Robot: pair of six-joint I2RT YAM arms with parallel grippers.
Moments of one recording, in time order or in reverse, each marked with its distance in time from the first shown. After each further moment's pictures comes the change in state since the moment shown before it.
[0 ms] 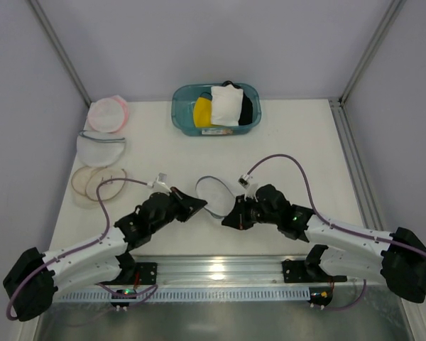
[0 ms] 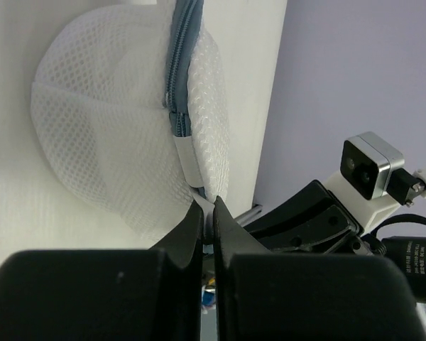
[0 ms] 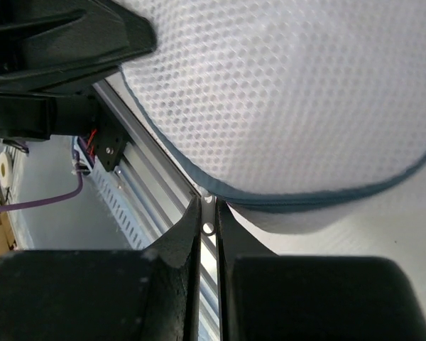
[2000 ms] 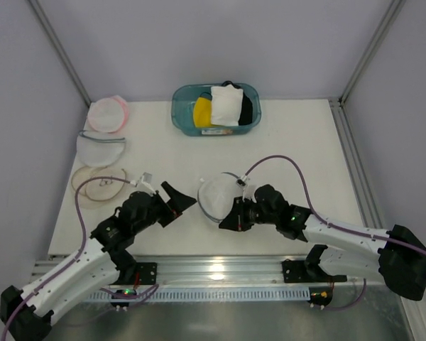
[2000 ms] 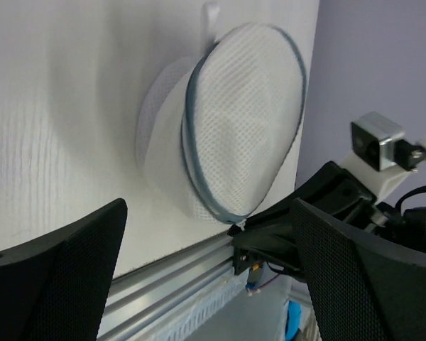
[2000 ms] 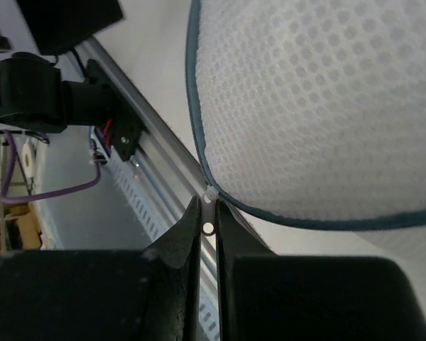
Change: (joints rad) left arm 0.138 -0.317 0.100 -0.466 0.074 0.228; right arm 0.006 -0.004 0.004 -0.043 -0.026 0.049
